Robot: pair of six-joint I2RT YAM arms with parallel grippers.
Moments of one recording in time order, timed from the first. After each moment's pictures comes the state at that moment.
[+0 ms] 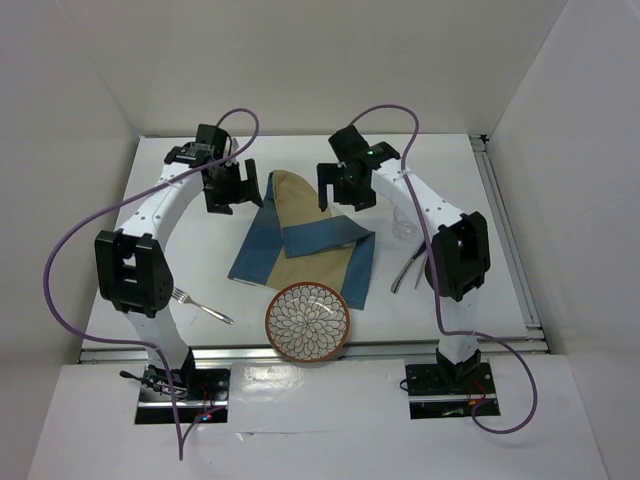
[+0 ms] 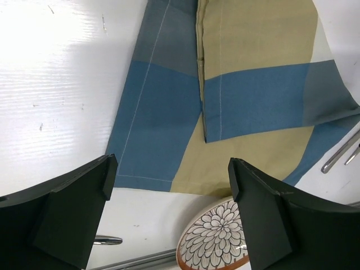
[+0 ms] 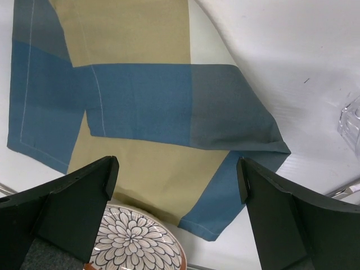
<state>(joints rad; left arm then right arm) -0.15 1.80 1.65 -0.92 0.18 -0.38 0.53 1.99 1.89 -0.95 0.05 0.44</state>
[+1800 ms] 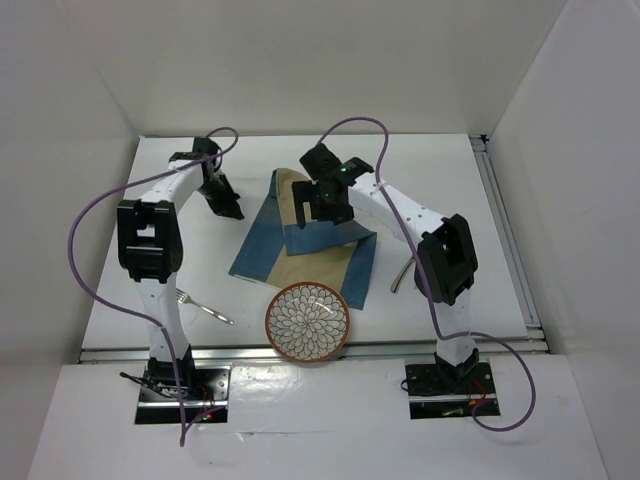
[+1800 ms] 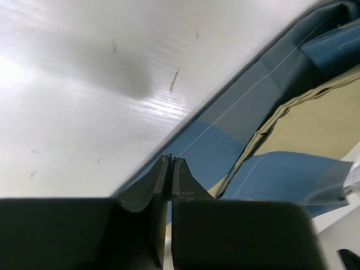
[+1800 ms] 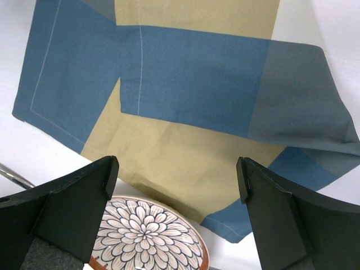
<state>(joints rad) -0.03 2.13 1.72 -0.86 0.24 -0.61 0.67 2.02 1.85 -0.90 0.07 0.48</state>
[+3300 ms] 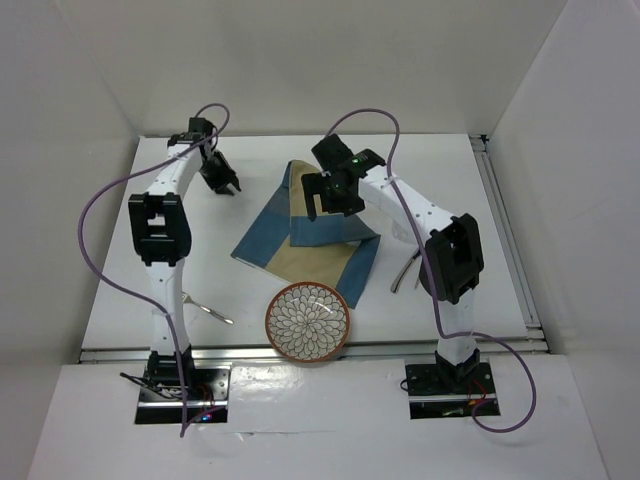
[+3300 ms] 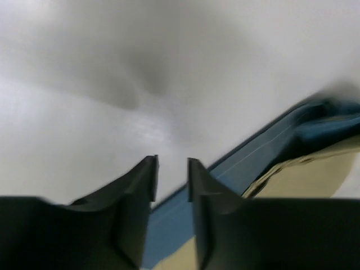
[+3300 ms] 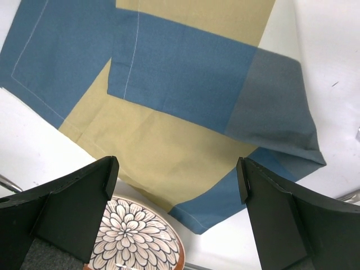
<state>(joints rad) 0.01 2.42 2.25 -0.95 0.18 -0.63 0.61 2.00 1.87 -0.94 0.07 0.40</state>
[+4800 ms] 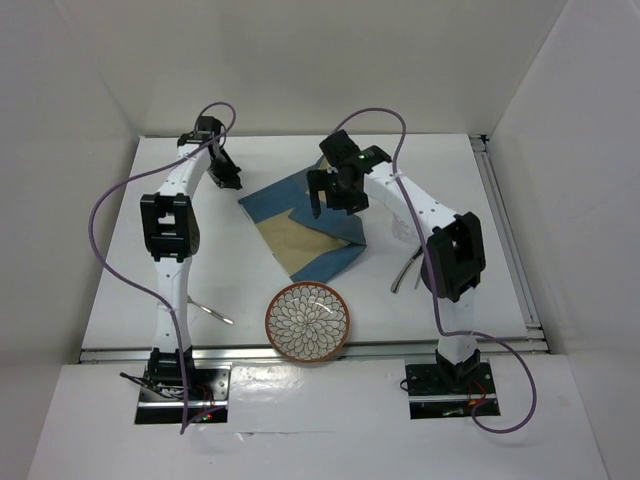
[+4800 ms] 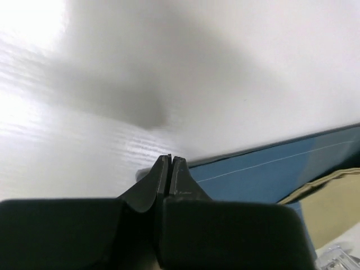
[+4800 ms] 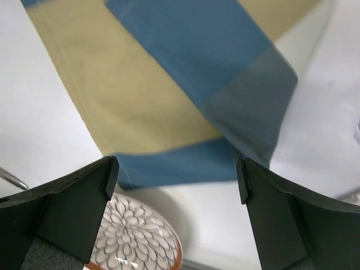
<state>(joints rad) -0.01 2.49 2.28 -0.92 0.10 -0.67 0.57 1.97 1.84 -0.94 0.02 0.39</state>
